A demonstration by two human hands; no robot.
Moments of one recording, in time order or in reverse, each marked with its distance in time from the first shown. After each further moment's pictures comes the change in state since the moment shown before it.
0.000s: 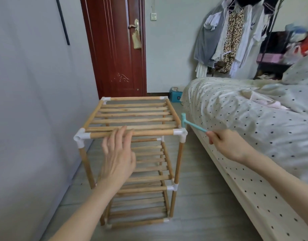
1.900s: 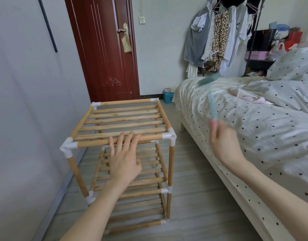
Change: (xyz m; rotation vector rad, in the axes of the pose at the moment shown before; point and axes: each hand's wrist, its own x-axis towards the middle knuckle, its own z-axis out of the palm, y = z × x) left_hand 0.009 0.031 0.013 0.117 -0.285 0.031; right_hand -0.018 -0.002 0.001 0.205 0.327 0.100
